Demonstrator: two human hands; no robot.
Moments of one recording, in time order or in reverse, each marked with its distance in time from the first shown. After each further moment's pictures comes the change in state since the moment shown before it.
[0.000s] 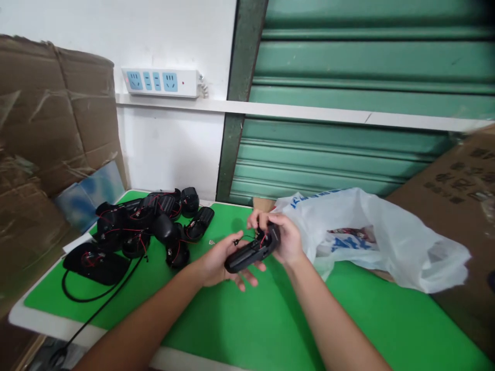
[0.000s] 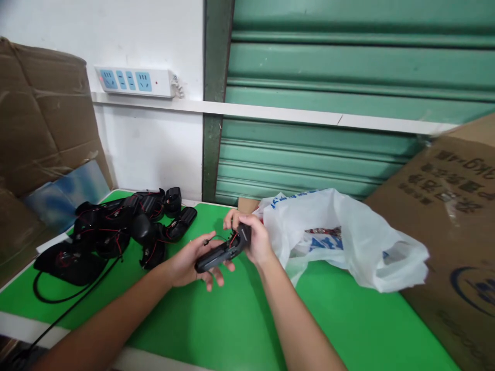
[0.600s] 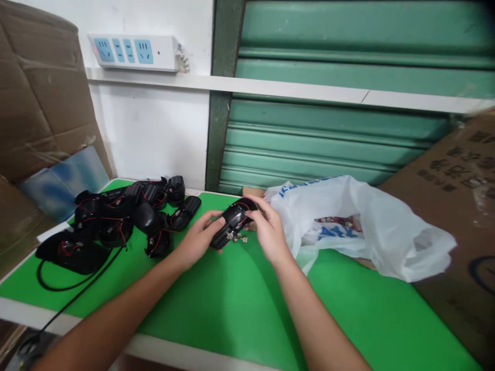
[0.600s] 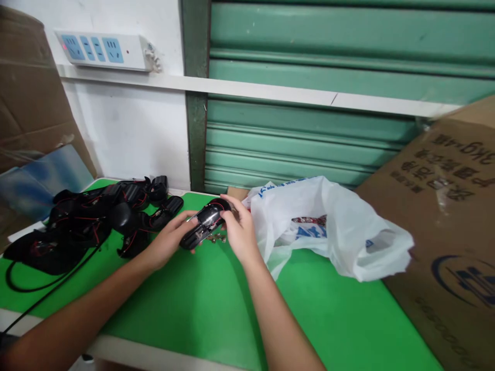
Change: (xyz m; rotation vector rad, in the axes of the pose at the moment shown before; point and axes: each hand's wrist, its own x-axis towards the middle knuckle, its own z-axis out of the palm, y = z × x) left_hand -0.001 0.005 0.016 0.335 0.598 0.403; right_hand -0.015 0.011 -0.010 -0.271 0.336 0.115
